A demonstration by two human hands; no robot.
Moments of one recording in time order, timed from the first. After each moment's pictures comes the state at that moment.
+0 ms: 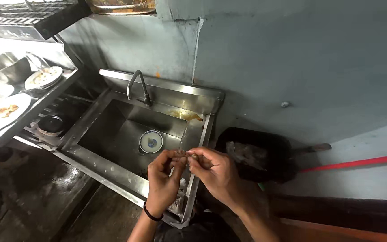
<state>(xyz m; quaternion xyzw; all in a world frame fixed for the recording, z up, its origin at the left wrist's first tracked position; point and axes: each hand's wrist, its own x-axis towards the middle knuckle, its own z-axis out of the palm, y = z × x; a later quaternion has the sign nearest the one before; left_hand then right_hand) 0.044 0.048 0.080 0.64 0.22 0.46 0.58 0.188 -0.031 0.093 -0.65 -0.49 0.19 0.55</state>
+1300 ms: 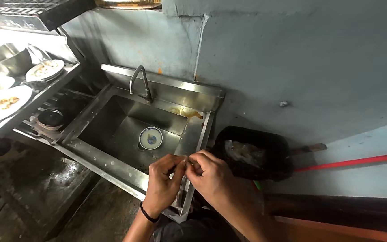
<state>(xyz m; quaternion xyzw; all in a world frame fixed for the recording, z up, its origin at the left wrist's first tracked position) 0.020 0.037 0.075 0.72 0.23 0.40 0.52 0.156 -0.047 0.099 -0.75 -0.55 0.03 0.37</state>
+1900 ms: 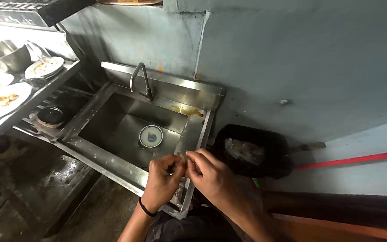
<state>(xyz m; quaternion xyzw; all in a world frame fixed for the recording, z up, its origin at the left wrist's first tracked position) 0.012 0.040 0.075 0.72 0.24 0.35 0.54 0.156 -0.049 0.091 -0.69 -0.62 -0.04 0.37</state>
